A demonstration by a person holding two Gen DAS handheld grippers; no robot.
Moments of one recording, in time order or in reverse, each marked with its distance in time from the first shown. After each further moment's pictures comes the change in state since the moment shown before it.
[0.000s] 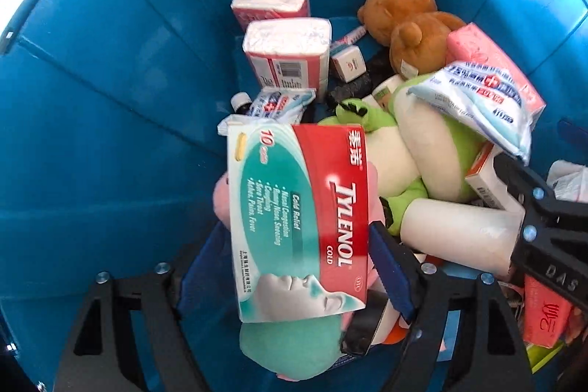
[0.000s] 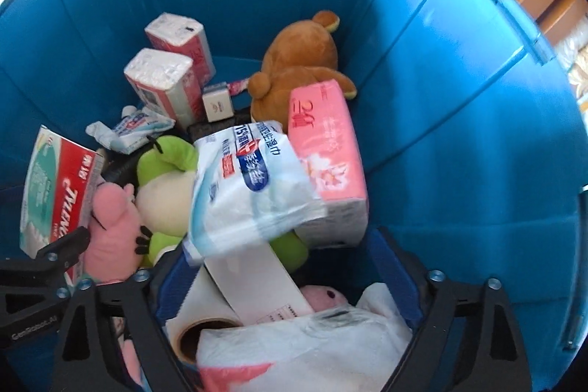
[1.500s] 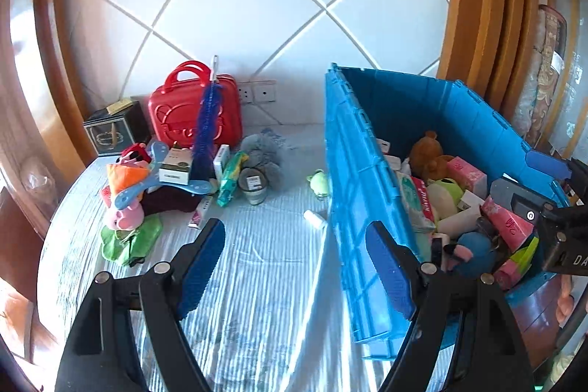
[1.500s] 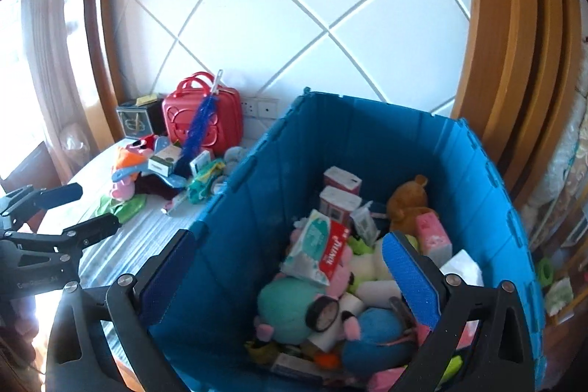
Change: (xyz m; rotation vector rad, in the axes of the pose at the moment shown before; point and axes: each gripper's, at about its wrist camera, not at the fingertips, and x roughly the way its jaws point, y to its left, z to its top) left arm -0.186 0.167 -0.276 -0.408 -0.733 0.115; right arm -0.242 0.163 -0.114 -0.056 -0.642 0.271
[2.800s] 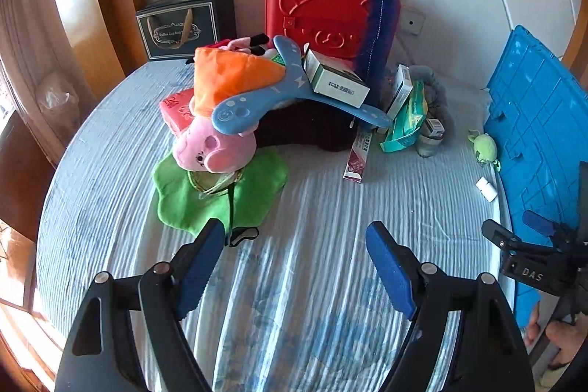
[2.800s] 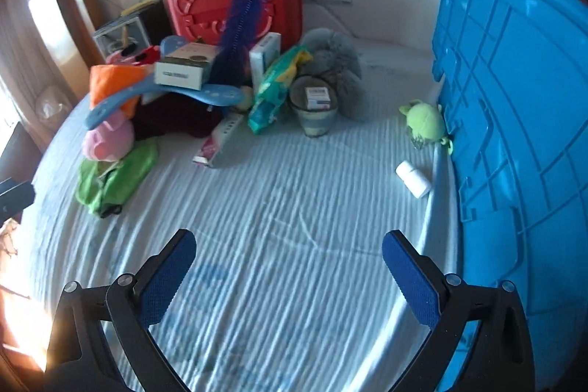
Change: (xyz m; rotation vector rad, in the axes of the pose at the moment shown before) left arm 0.188 0.310 -0.069 -0.272 0.219 0.173; right arm 0.311 0.203 -0.054 0.137 0.327 -0.075
